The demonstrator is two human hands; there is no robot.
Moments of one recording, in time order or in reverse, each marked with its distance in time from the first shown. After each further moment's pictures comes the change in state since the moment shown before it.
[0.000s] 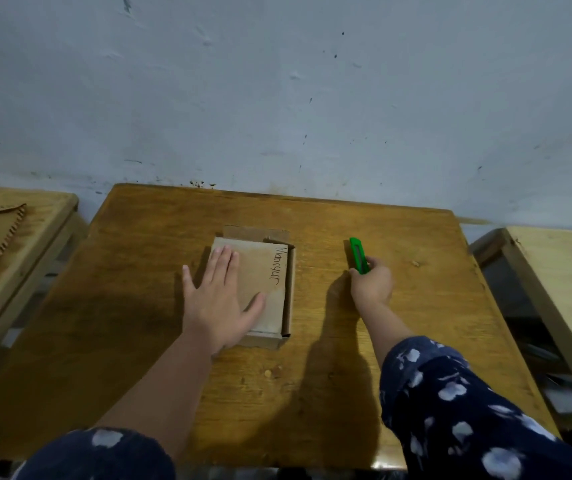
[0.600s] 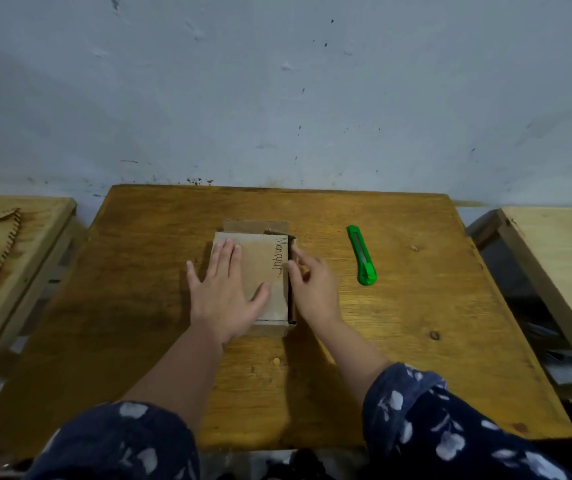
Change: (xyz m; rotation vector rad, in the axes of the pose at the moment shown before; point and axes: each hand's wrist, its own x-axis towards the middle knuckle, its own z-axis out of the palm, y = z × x) left_hand -0.004 0.003 -0.004 -0.017 0.017 -0.003; right_hand -0.099 -0.022 0.034 0.074 -0.224 -0.420
